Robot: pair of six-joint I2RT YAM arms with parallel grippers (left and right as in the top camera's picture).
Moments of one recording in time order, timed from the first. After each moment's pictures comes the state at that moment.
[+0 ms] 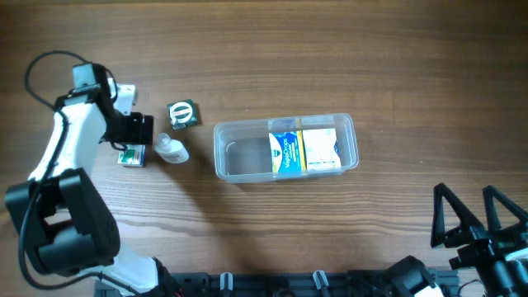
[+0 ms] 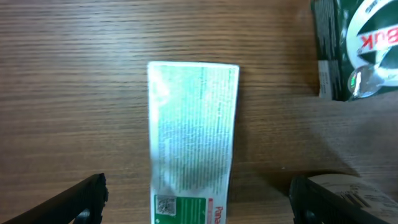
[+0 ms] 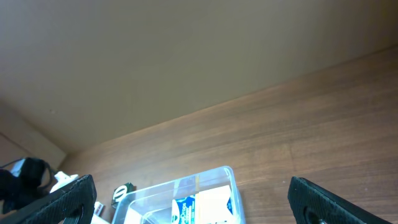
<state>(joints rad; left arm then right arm) 0.24 1.77 1.20 -0.79 -0.01 0.28 0.51 0.35 1.22 -1.07 0.35 0.51</state>
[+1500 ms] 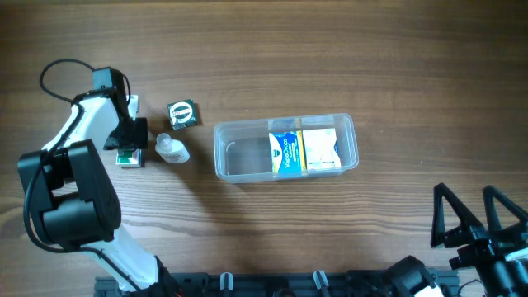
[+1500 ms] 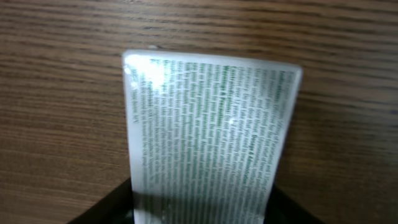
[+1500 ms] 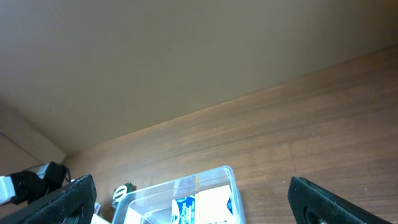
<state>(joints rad) 0.21 1.92 1.20 -0.74 -0.17 0.14 0.51 0.35 1.22 -1.07 0.35 0.51</state>
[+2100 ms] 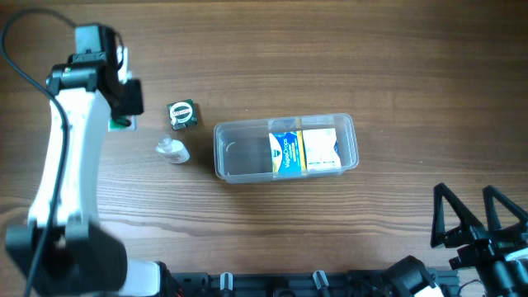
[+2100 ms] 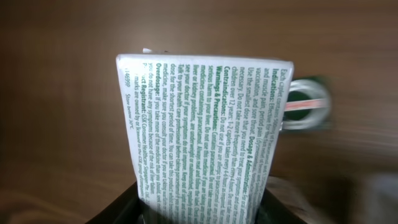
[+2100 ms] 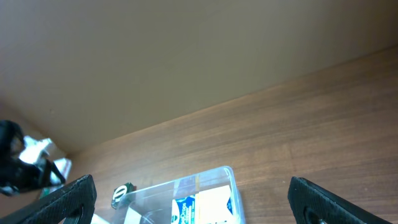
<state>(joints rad) 0.05 1.61 1.50 -1.05 -0.19 0.02 0.51 0.35 1.22 -1.07 0.35 0.51</state>
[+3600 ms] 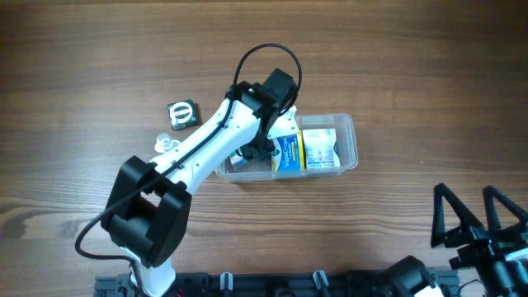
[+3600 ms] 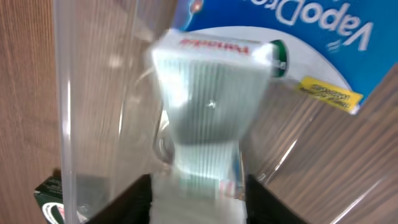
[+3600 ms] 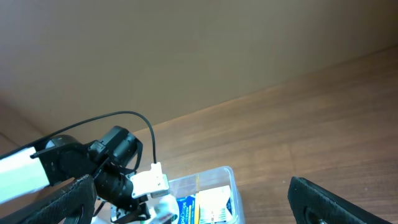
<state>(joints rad) -0.64 1.90 1.47 -1.06 -0.16 0.60 0.51 0.35 1.22 -1.07 0.35 0.51</state>
